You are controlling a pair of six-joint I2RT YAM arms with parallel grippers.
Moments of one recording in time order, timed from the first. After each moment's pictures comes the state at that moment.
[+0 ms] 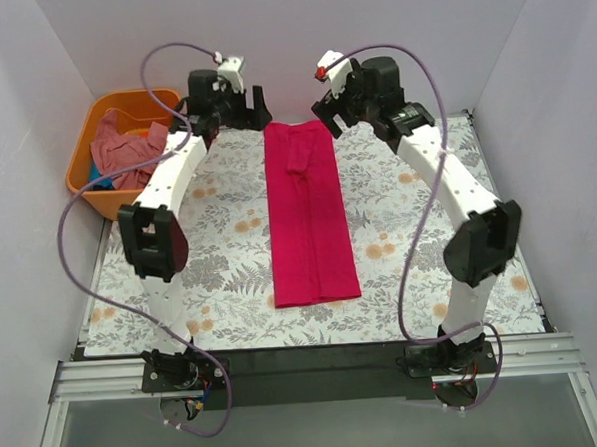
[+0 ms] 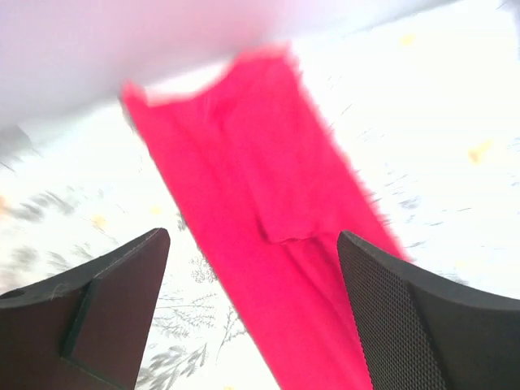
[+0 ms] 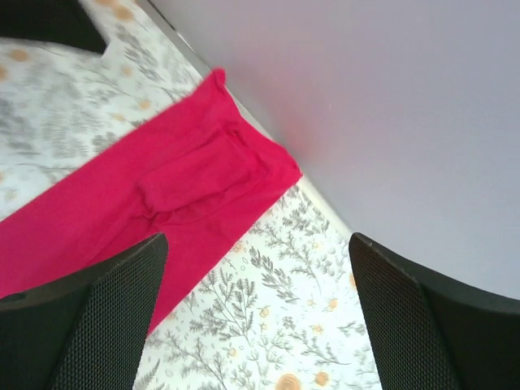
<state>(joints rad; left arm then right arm) -0.24 2.15 2.05 -0.39 0.34 -0.09 0.43 1.94 1.97 -0.43 -0.19 -0.44</state>
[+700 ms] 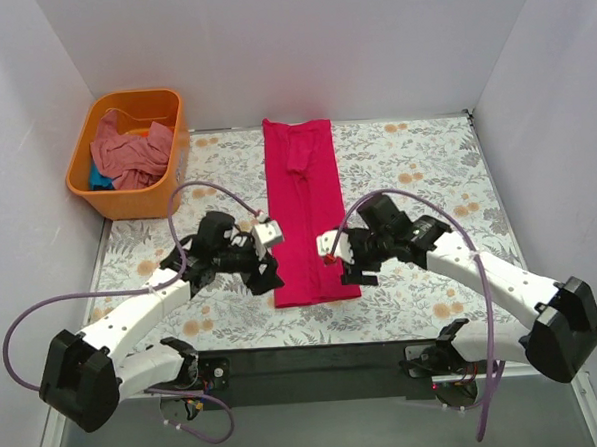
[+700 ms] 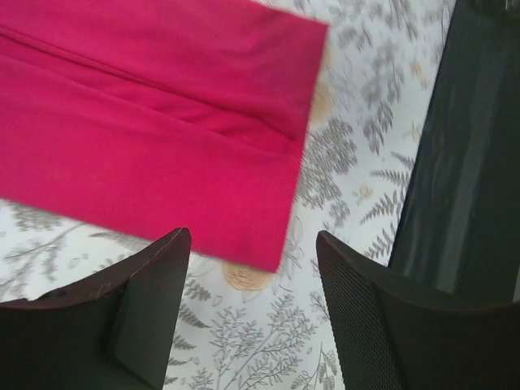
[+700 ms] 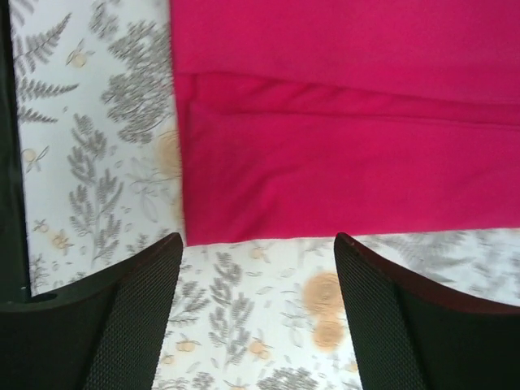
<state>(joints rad) -0.51 1.10 0.71 -0.32 0.67 0.30 0.72 1.19 0.94 -0.67 -0.42 -0.86</state>
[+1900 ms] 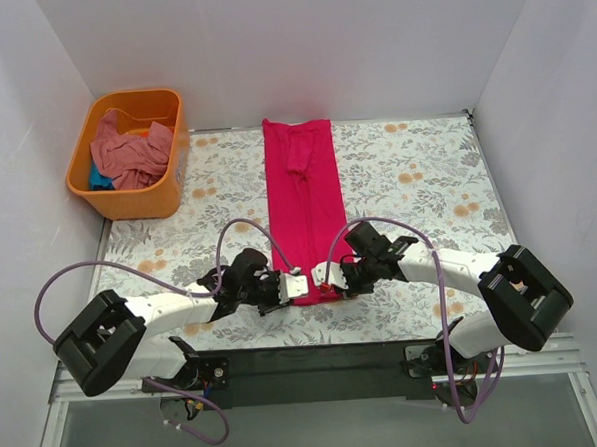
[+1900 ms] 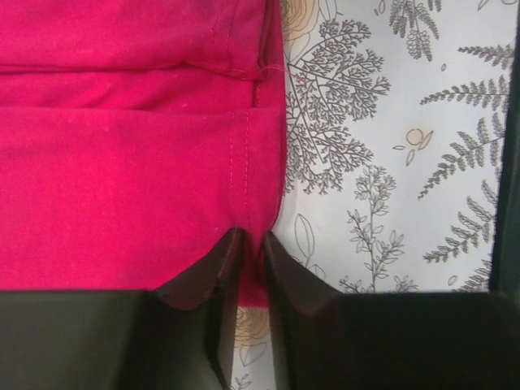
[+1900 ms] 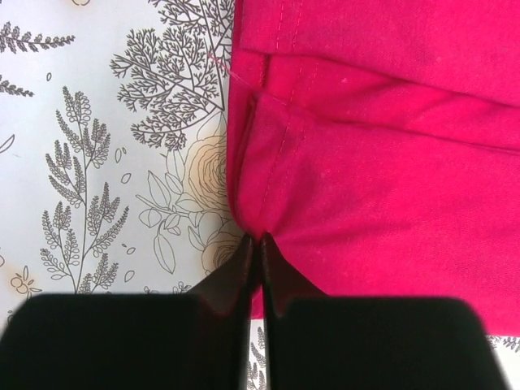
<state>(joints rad) -0.81 1.28 0.41 0.07 0.43 0.56 0.77 1.41 0.67 -0.39 -0.47 -0.97</state>
